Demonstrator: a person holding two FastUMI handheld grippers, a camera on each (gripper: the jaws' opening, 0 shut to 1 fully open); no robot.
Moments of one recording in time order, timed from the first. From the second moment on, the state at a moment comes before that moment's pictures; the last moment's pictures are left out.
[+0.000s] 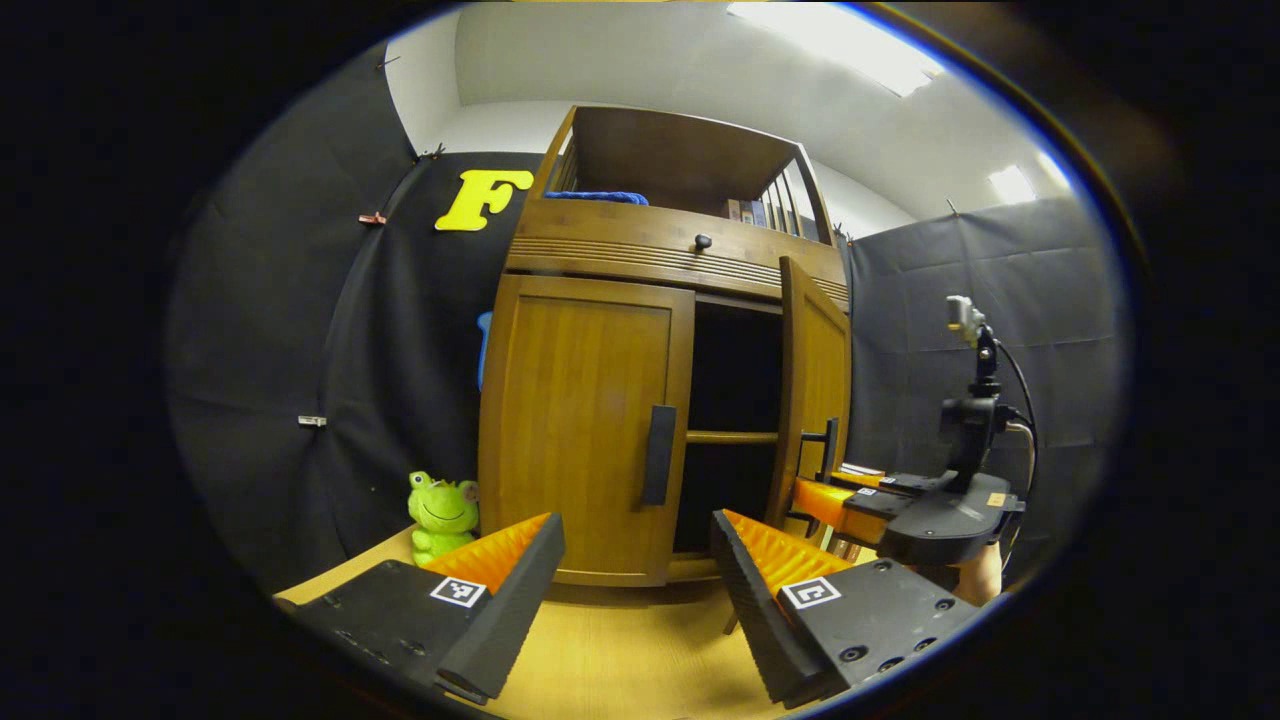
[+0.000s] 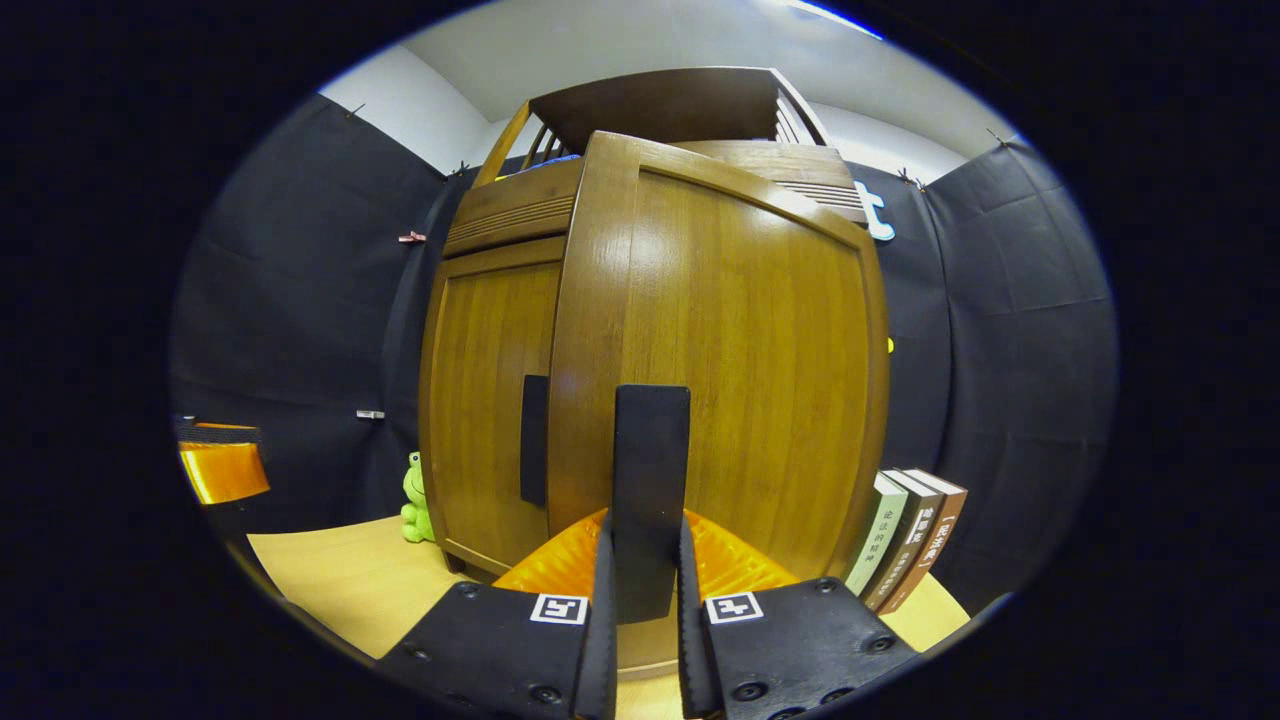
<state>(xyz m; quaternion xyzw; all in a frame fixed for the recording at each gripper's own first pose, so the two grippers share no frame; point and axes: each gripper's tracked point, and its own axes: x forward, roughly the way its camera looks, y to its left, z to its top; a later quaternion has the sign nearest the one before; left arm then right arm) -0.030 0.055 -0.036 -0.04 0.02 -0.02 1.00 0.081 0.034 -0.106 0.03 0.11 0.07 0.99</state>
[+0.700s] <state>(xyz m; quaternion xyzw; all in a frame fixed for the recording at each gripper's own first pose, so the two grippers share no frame) -0.018 -0.022 -0.042 -0.05 0.03 -0.07 1.00 0.019 -0.050 -0.087 0.00 0.11 0.04 0.99</state>
